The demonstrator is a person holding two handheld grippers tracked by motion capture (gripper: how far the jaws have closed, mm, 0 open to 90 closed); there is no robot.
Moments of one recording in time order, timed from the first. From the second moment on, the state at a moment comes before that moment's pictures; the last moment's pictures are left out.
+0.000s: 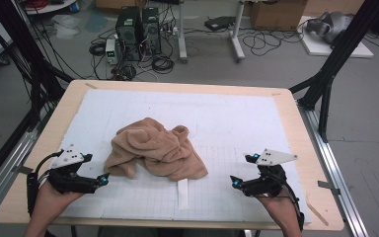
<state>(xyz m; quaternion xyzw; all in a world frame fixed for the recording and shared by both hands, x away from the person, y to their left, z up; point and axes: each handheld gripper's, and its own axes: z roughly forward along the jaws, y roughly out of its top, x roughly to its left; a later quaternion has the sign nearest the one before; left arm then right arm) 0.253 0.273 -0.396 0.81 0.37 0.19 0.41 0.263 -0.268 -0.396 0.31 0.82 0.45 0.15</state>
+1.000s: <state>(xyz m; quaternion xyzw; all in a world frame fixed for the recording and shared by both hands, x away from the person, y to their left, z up) 0.253 0.273 -0.386 0.81 0.37 0.19 0.42 0.305 -0.203 -0.353 0.23 0.85 0.44 0.15</state>
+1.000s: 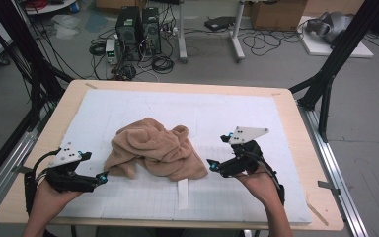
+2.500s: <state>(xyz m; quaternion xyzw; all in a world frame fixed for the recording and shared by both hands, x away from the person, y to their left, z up) 0.309 0.239 -0.422 0.83 0.38 0.14 0.38 0.382 -0.093 -0.401 0.17 0.90 0.40 0.00</state>
